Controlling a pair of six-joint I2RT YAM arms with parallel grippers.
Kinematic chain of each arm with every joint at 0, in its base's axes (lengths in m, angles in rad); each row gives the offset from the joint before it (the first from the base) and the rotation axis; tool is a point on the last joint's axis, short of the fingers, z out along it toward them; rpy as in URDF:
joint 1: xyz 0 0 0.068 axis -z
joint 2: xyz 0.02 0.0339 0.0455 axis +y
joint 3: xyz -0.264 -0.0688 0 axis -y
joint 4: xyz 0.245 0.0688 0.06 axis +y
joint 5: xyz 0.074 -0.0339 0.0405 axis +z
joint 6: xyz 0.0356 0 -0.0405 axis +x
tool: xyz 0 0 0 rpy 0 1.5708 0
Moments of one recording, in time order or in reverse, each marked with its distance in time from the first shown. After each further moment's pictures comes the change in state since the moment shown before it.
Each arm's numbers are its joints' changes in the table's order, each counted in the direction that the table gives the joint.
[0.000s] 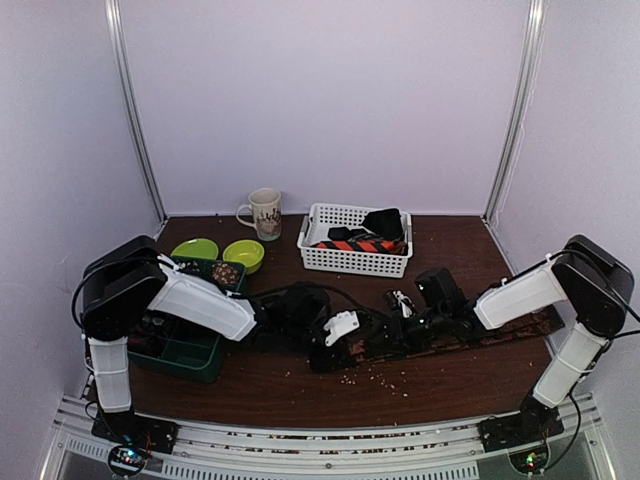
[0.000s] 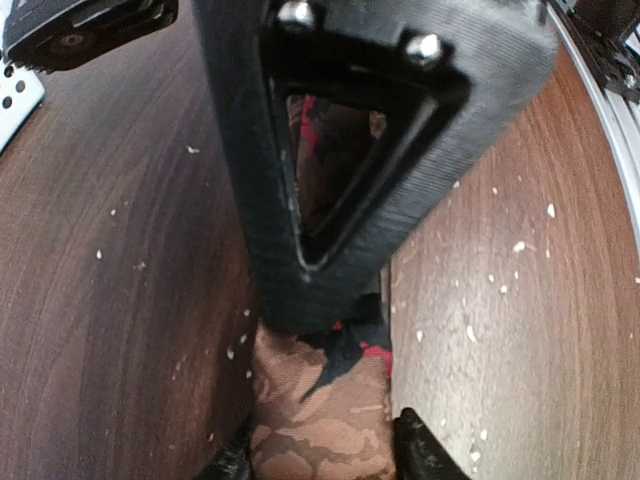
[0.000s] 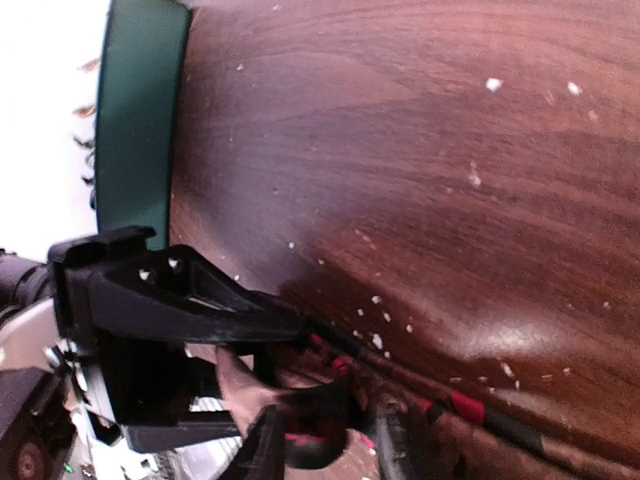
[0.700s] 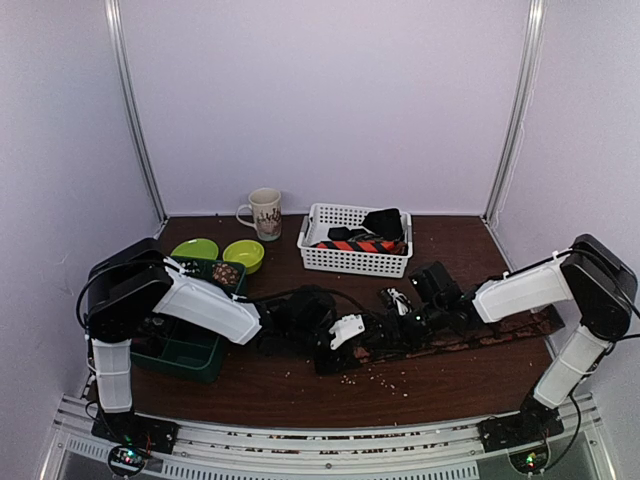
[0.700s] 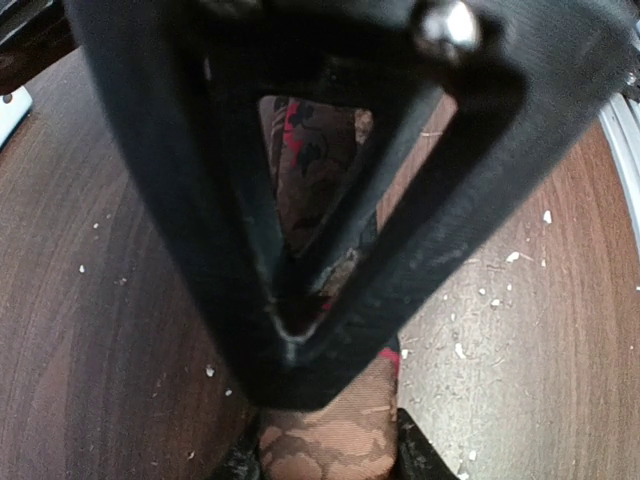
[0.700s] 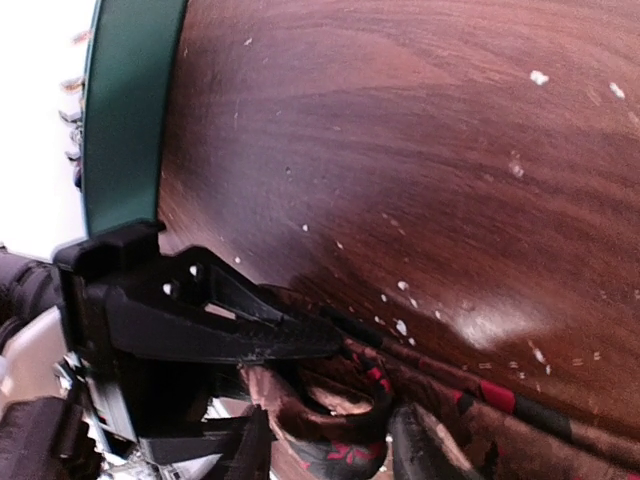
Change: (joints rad) left arm 0.023 0.026 0.021 -0.016 0.017 -0.001; right arm -0.029 -0.027 0.076 0.172 -0.017 -0.059
